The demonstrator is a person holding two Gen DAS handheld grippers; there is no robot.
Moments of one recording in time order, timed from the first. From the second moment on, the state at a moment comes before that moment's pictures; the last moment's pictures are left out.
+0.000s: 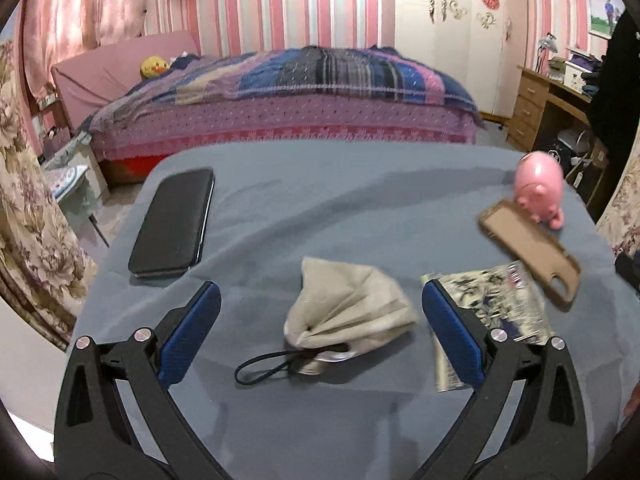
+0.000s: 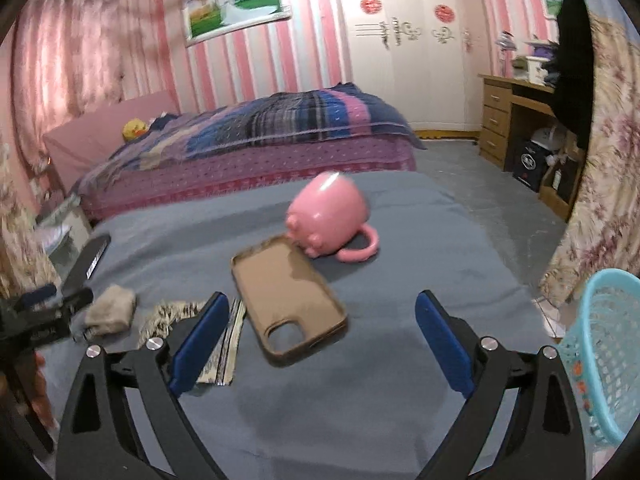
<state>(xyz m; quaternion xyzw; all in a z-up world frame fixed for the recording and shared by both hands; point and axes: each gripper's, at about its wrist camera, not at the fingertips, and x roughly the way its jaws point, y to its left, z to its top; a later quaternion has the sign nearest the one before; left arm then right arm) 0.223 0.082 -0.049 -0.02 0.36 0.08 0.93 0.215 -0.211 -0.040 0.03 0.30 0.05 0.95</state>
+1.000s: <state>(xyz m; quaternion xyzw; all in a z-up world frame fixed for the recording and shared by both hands) 0.213 0.086 -0.048 -0.02 0.40 0.01 0.92 0.219 -0.153 -0.064 -0.02 0.35 0.11 0.93</state>
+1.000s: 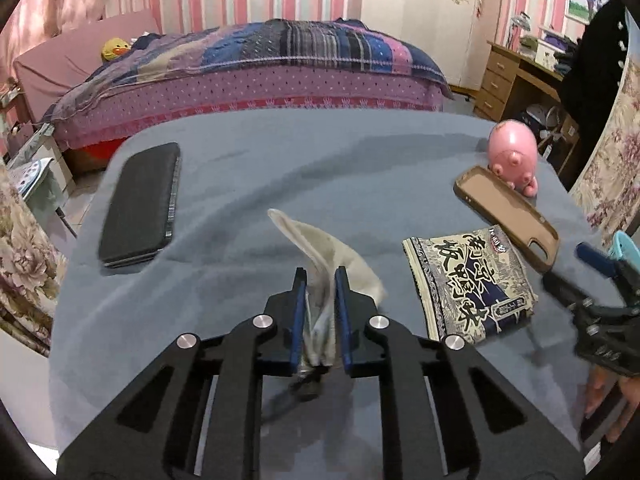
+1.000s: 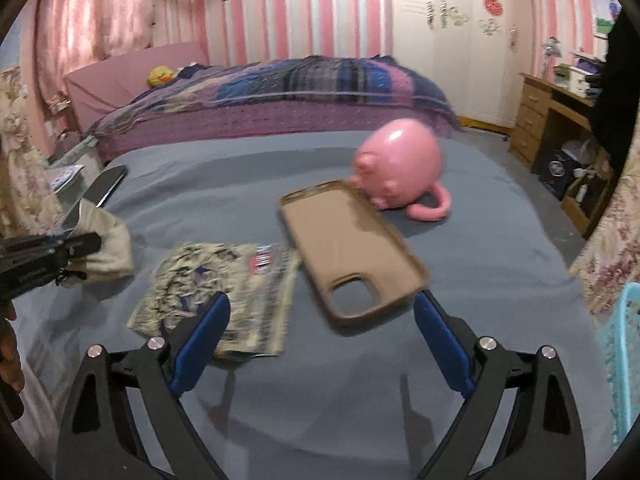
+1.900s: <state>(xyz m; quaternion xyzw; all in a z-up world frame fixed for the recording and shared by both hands) 0.207 0.171 -0.066 -0.12 0.42 0.09 0.89 0.223 -0.106 -0.079 -0.04 0.37 0.18 0.91</state>
